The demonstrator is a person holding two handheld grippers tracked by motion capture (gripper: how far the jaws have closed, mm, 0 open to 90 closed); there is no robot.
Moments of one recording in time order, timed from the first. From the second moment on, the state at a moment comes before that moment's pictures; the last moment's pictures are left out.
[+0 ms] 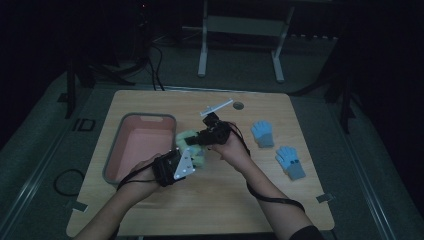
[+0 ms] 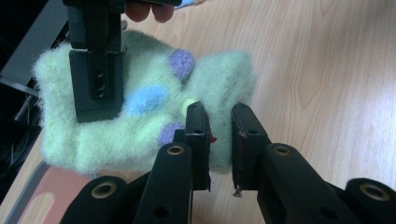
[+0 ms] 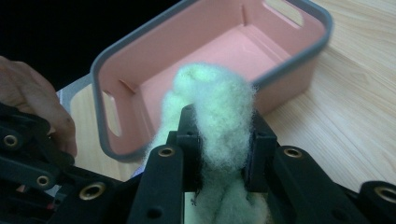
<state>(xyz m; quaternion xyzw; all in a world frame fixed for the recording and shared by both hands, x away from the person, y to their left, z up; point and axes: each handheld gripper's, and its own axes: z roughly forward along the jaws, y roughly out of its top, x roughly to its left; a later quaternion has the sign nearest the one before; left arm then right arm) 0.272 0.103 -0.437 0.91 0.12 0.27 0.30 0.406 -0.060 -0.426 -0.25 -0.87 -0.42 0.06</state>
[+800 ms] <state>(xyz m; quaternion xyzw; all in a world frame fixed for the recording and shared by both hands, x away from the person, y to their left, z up) 0.262 0.198 -0.436 0.91 0.19 0.28 0.26 0.406 0.052 -0.419 -0.20 -0.89 -0.41 0.08</state>
